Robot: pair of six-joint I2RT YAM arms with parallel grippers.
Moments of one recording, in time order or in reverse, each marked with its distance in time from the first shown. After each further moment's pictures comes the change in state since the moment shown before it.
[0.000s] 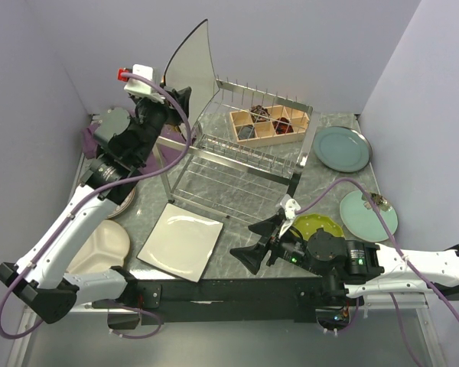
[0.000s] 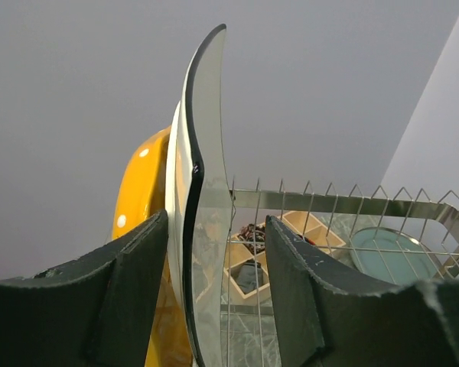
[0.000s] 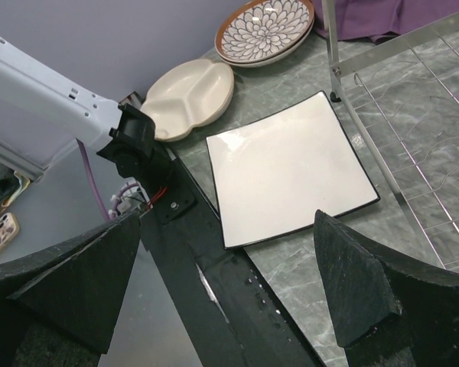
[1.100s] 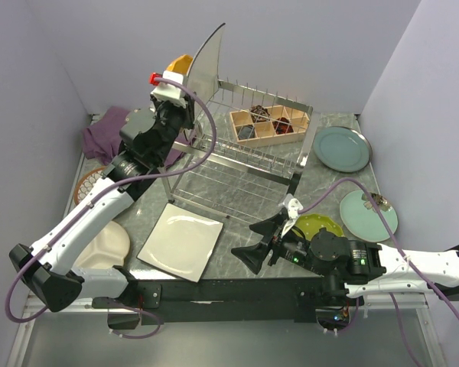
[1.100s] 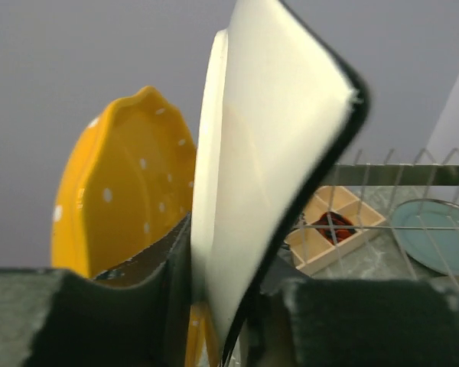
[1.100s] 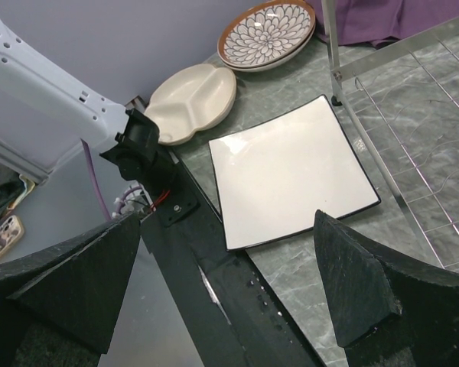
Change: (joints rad) left arm -0.061 0.087 -0.040 0.069 -0.076 0.127; right arm 0.000 -0.016 0.000 0.000 0.000 0.000
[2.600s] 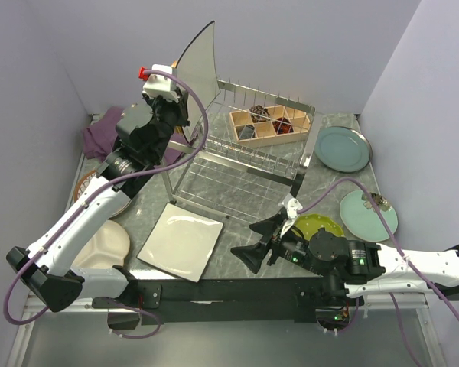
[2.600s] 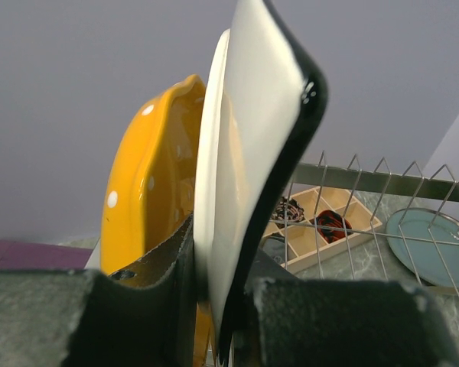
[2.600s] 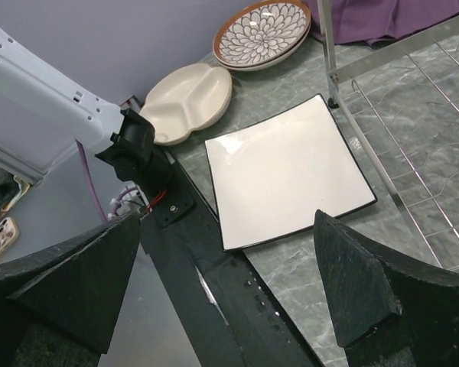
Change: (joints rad) left arm 0.013 -0.002 0.064 -0.113 -0.080 -0.105; right arm 0.000 0.006 0.000 0.000 0.011 0.000
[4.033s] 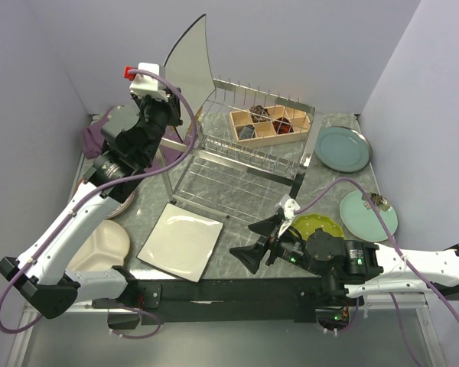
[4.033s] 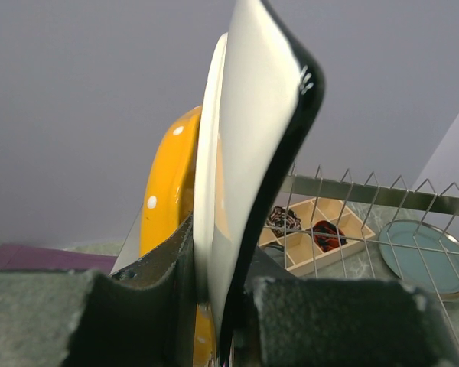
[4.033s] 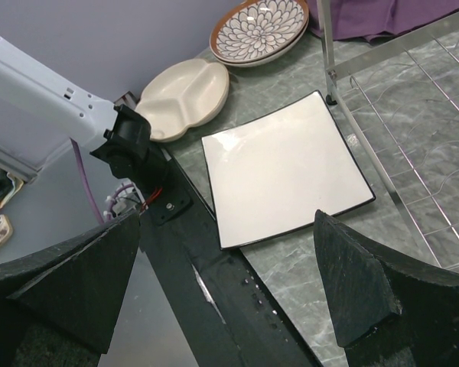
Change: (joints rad) left arm -0.004 -0.051 0.028 -0.039 -0.006 -0.004; right arm 0.000 0.018 0.002 0.000 0.002 -0.003
